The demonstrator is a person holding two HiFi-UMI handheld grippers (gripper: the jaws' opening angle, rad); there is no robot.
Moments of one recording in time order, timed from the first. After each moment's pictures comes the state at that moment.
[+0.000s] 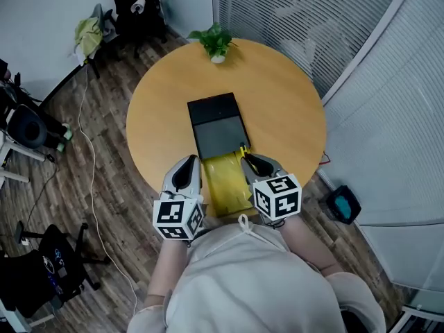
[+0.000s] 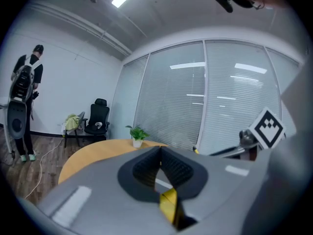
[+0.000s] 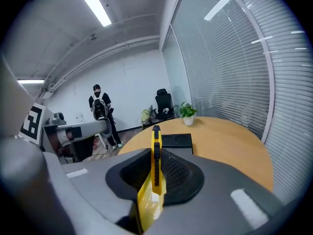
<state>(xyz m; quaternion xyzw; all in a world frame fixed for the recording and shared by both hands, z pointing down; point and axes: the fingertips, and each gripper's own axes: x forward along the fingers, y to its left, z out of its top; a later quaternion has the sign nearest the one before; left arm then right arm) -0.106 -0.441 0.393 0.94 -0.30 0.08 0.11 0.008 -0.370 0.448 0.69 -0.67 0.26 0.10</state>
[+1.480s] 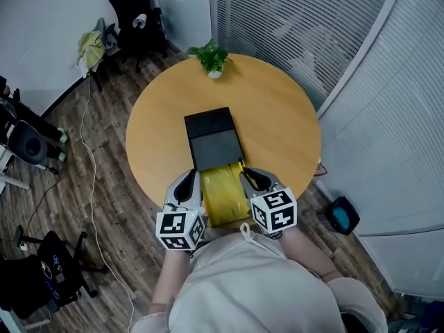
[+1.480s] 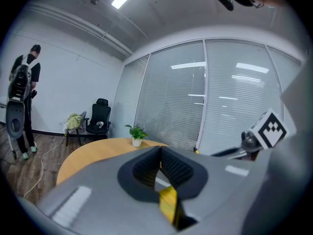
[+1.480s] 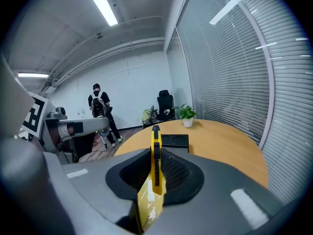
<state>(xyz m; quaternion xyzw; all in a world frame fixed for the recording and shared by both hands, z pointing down) -0.099 -0.417 0.385 0.94 -0.31 0.08 0.11 0.014 -0.347 0.439 0.69 -0.68 0.23 0.12</state>
